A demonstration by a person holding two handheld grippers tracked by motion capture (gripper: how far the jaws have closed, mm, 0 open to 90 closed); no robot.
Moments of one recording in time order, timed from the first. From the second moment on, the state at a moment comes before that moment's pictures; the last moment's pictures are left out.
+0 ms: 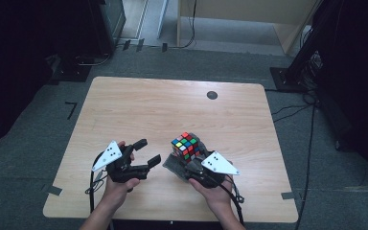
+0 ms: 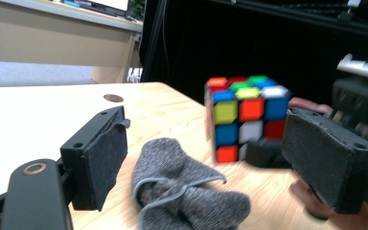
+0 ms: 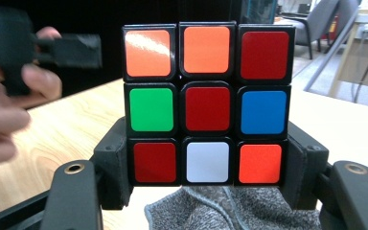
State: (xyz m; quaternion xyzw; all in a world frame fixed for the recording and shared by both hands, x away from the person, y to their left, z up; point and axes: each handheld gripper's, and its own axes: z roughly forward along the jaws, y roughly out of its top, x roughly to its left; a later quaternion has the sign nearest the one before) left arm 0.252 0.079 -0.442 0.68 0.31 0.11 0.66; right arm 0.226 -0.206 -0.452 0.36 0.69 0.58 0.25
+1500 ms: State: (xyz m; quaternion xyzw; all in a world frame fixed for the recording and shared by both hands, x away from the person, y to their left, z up) left arm 0.223 0.037 -0.461 0.79 0.13 0.30 0.52; right arm 0.238 -0.196 -0.446 0.39 0.73 0.57 -0.04
